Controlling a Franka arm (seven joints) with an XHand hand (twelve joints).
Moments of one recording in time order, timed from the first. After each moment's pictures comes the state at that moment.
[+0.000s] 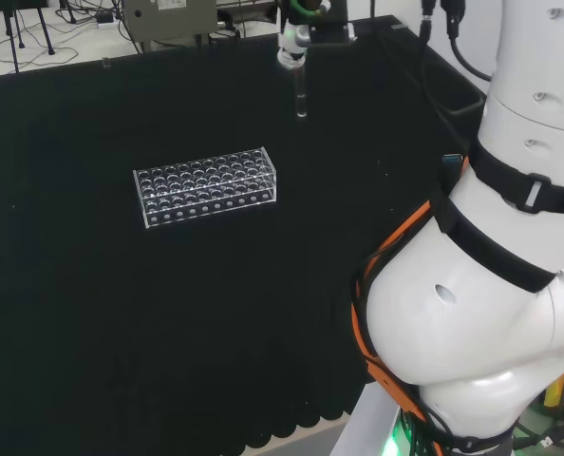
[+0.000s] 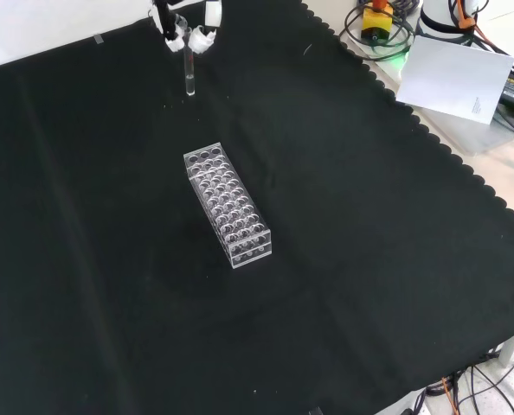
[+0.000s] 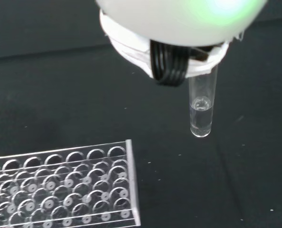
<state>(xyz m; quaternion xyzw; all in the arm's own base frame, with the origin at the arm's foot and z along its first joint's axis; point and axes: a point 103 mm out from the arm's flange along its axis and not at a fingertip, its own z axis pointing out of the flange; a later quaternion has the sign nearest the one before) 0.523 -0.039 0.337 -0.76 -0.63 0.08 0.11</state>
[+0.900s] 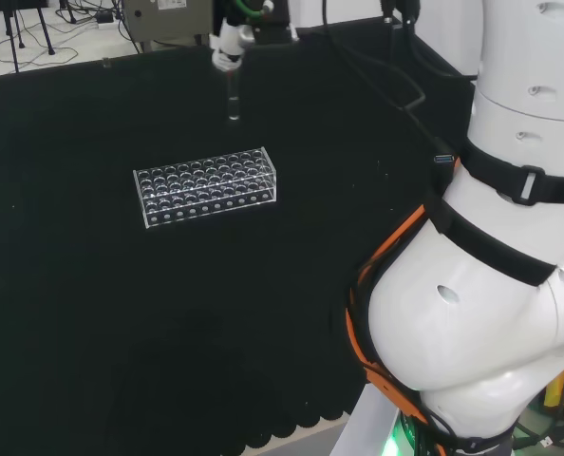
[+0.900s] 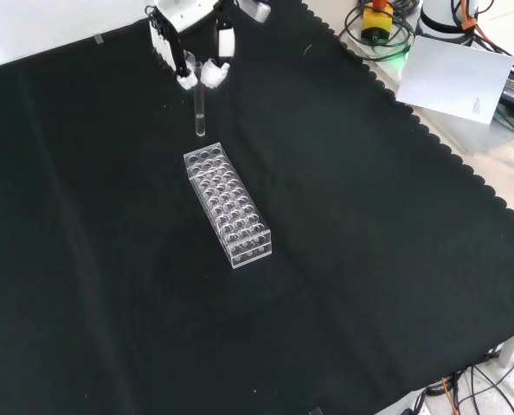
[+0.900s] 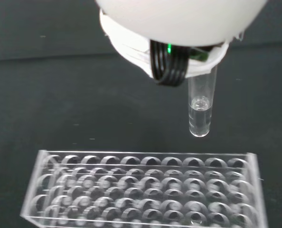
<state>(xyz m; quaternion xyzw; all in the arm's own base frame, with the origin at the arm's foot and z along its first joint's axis) 0.550 0.064 0.338 -0.68 -0.72 0.06 0.13</state>
